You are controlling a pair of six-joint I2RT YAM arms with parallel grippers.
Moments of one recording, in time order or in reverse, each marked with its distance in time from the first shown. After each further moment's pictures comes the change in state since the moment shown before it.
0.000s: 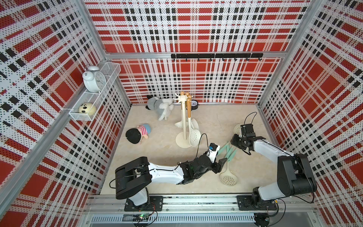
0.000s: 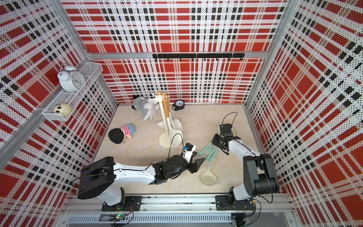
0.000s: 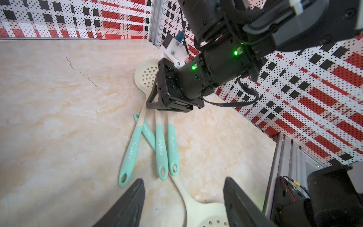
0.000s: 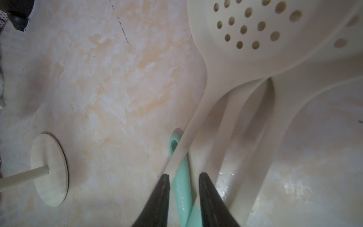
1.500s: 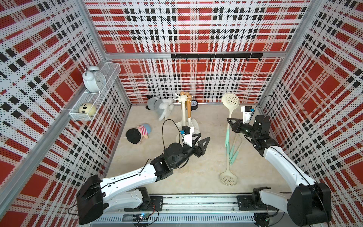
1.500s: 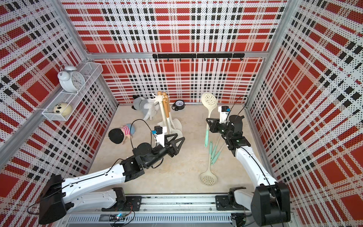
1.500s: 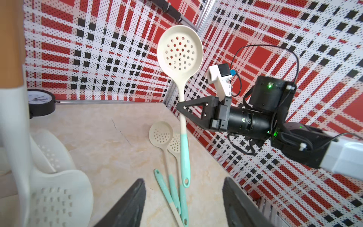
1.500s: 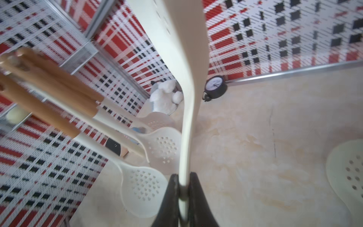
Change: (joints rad) left arm 0.214 -0.520 -0.025 -0.204 0.062 -0.050; right arm 0.007 -0.340 0.027 0.384 -0.452 -0.206
